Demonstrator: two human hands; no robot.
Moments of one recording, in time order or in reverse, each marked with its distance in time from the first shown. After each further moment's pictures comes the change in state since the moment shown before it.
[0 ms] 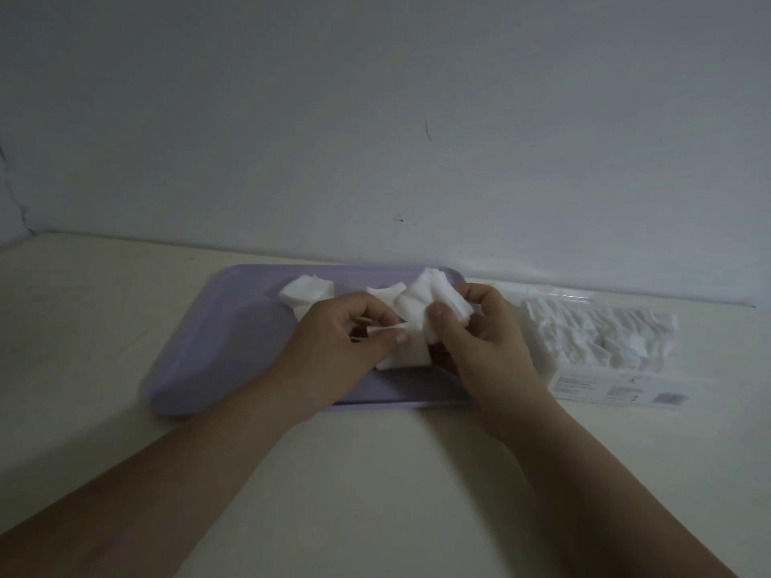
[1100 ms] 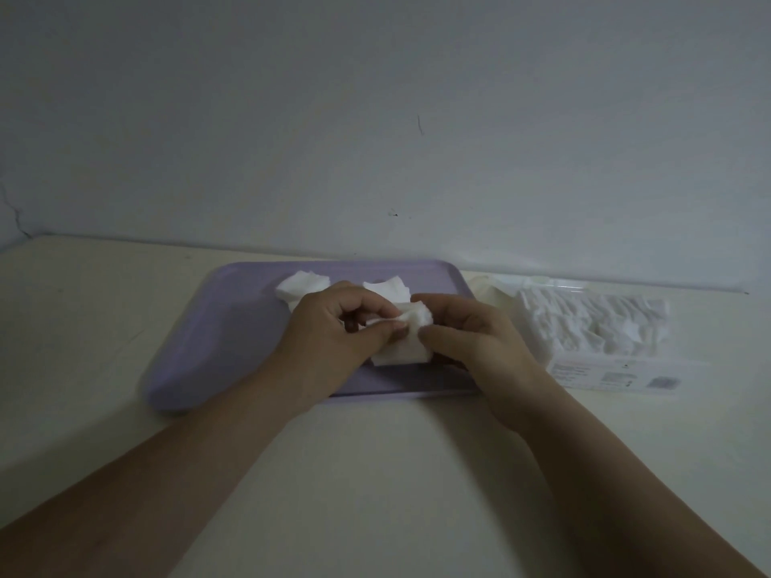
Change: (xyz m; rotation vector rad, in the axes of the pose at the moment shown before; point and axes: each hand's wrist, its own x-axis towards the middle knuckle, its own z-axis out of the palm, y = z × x) left_hand -0.003 0.003 -0.003 0.123 0.061 0.171; right_hand -0.002 -0.005 -0.016 -0.129 -0.280 0.065
